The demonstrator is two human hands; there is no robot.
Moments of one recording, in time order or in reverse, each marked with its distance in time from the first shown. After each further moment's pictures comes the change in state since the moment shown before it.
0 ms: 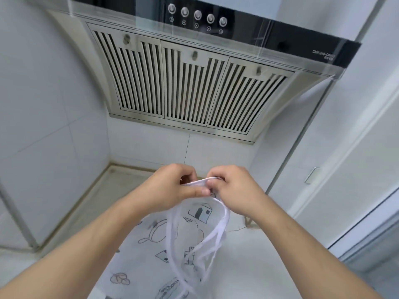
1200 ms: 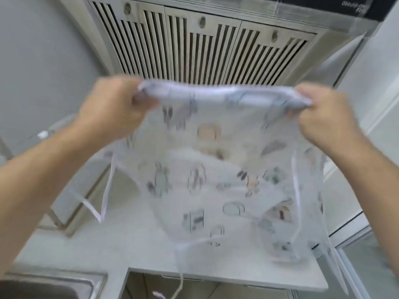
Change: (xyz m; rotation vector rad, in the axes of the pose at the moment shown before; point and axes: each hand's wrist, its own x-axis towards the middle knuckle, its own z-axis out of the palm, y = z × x) left_hand -0.002 -0.003 -0.124 0.599 0.552 0.159; right_hand 0.006 0.025 -0.113 -0.319 0.603 -0.127
